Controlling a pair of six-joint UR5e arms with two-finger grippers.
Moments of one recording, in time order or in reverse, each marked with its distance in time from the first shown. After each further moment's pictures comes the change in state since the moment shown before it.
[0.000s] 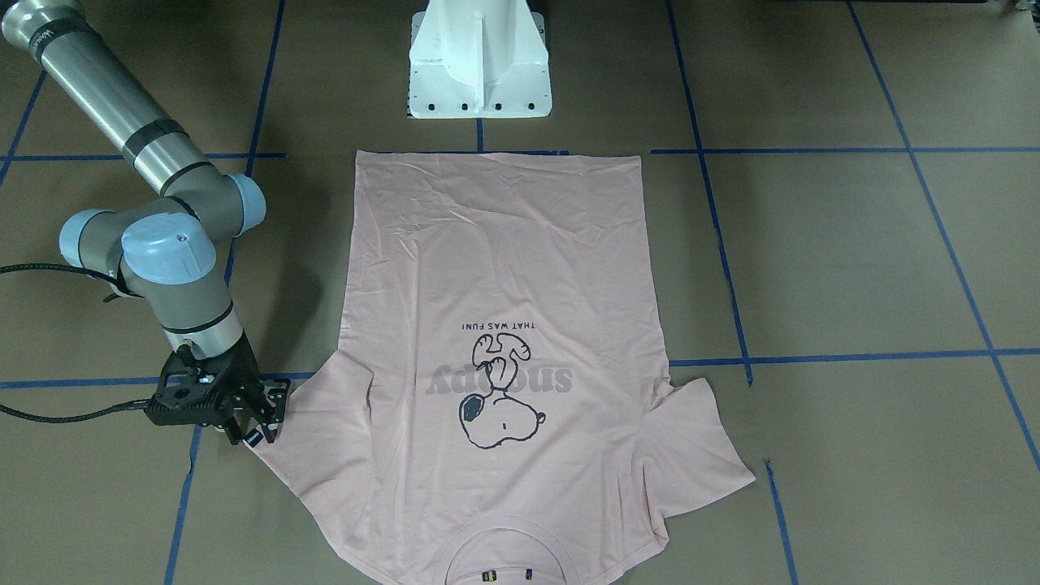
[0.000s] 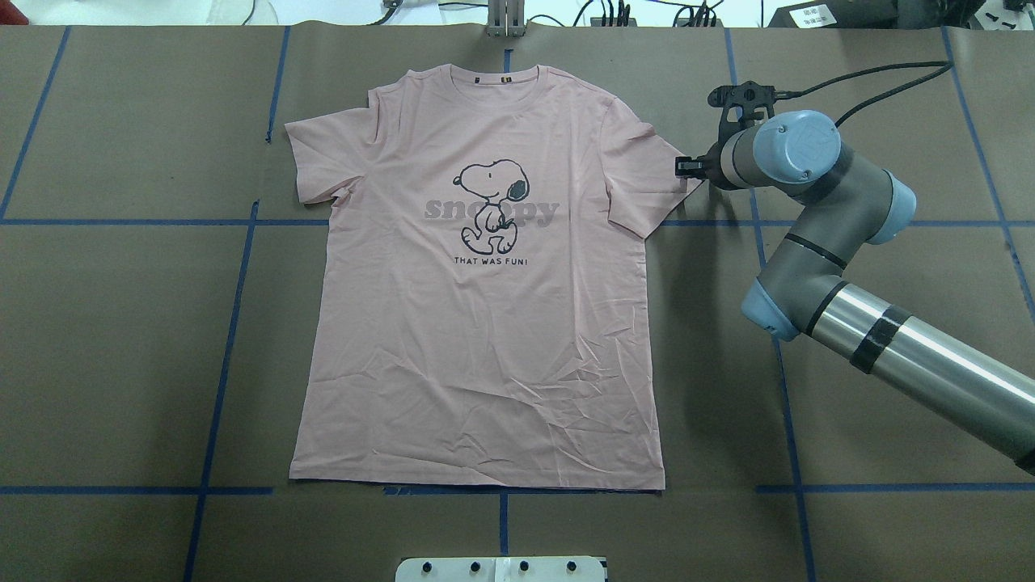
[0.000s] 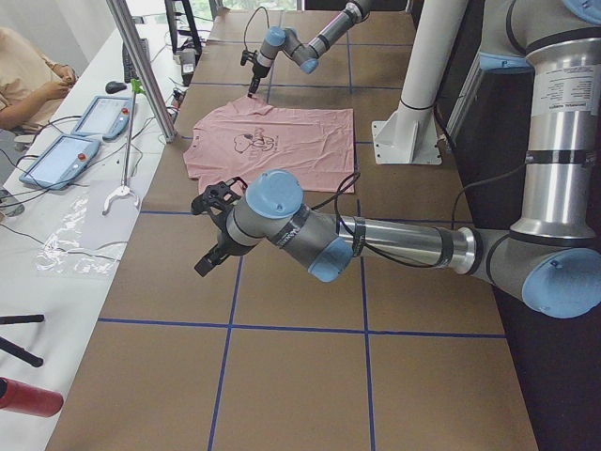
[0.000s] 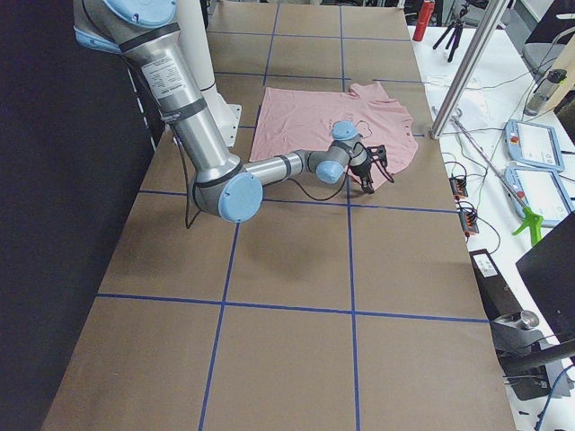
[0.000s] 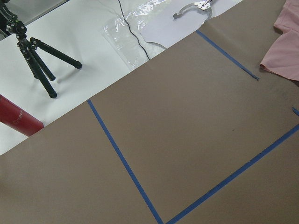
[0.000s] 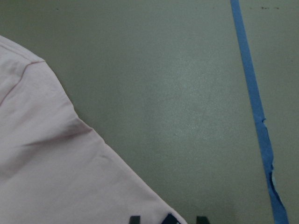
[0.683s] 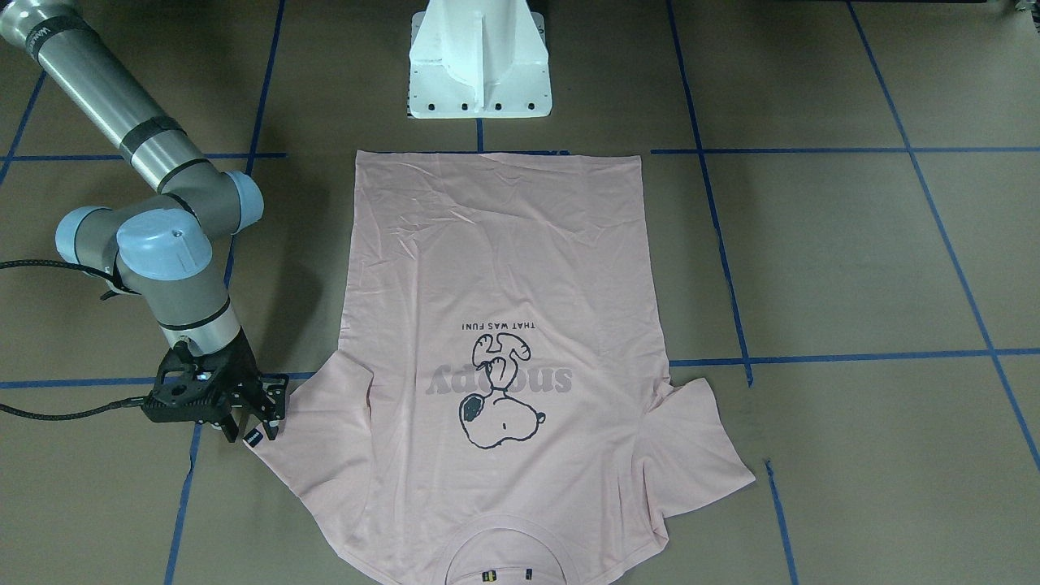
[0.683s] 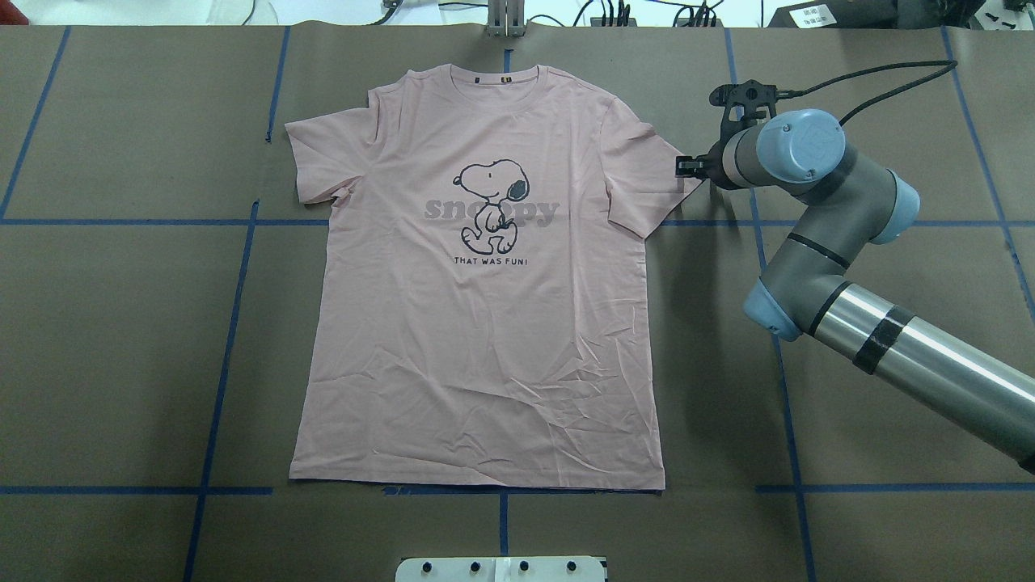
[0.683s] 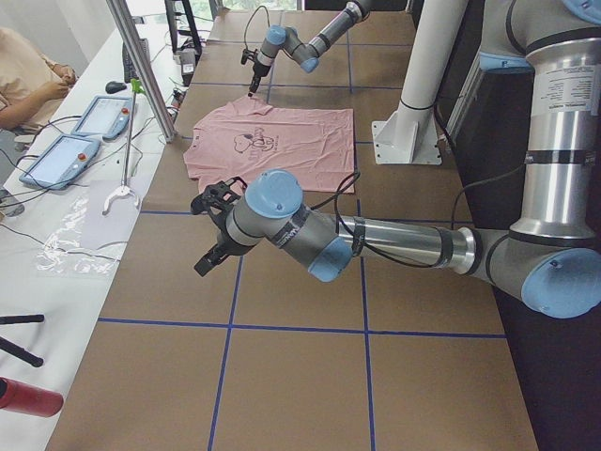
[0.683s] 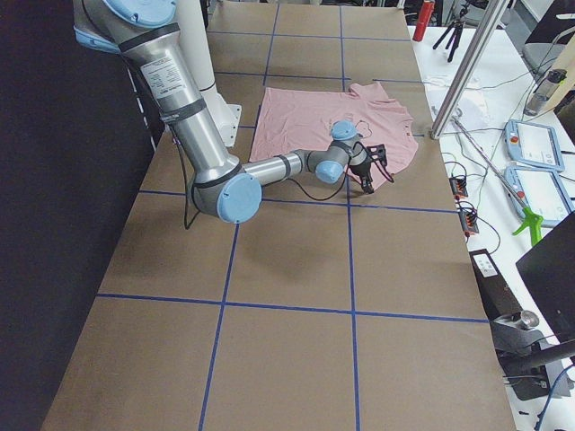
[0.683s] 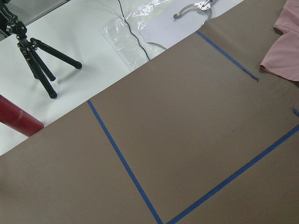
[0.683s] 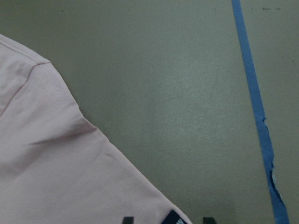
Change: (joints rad) left arm 0.000 -0.001 0.001 0.000 0.000 -0.002; right arm 0.003 -0.005 0.014 0.001 0.013 0.000
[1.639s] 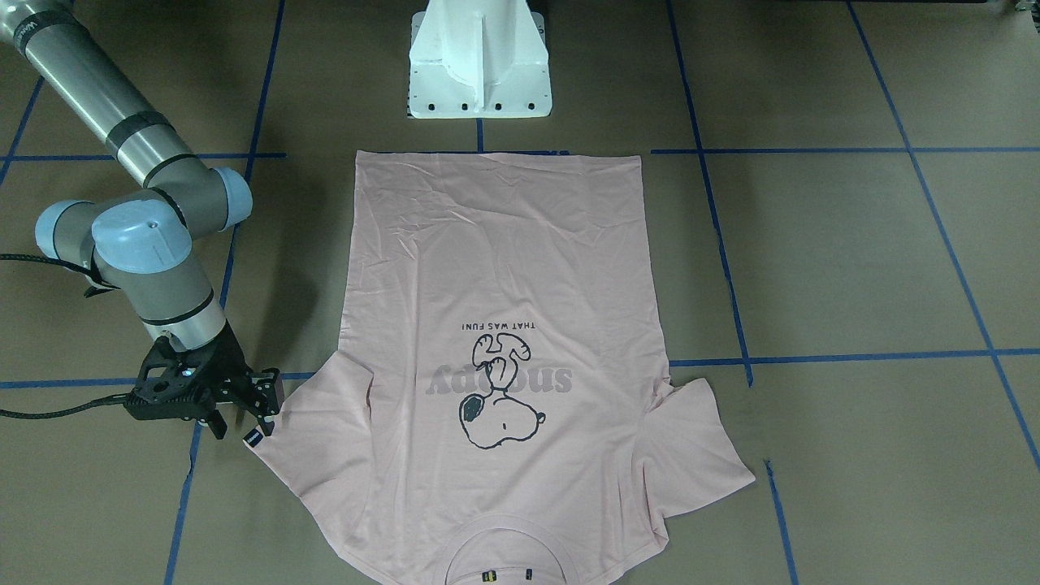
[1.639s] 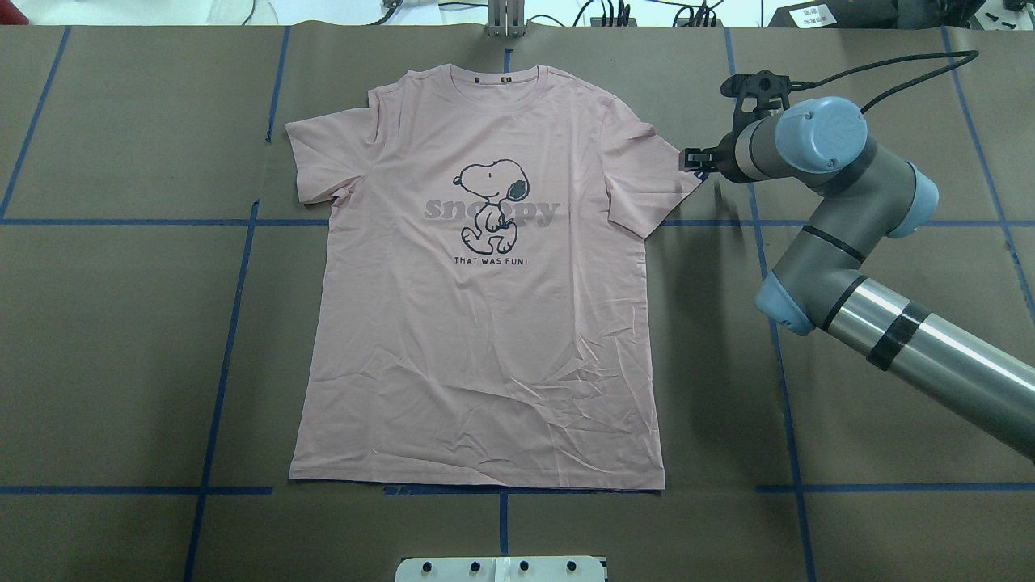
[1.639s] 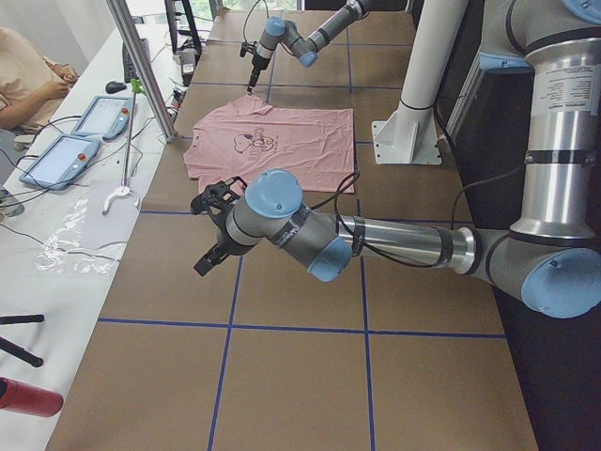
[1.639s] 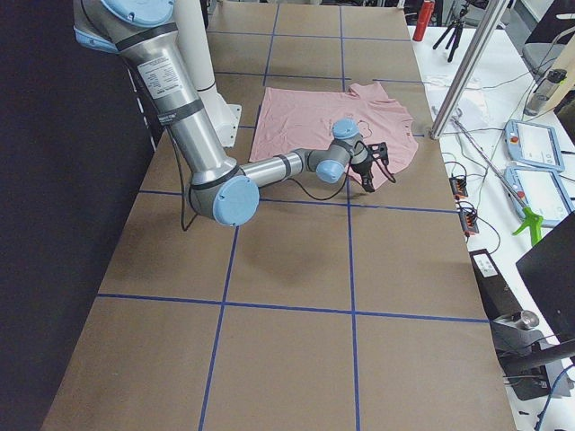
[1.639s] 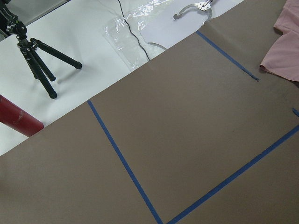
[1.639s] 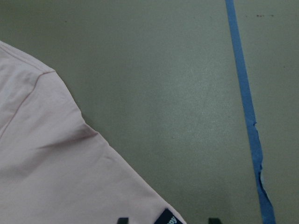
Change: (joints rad) left arm 0.000 0.000 -0.001 0.000 0.000 -0.002; right arm 0.018 -0.023 0.037 0.000 0.029 -0.001
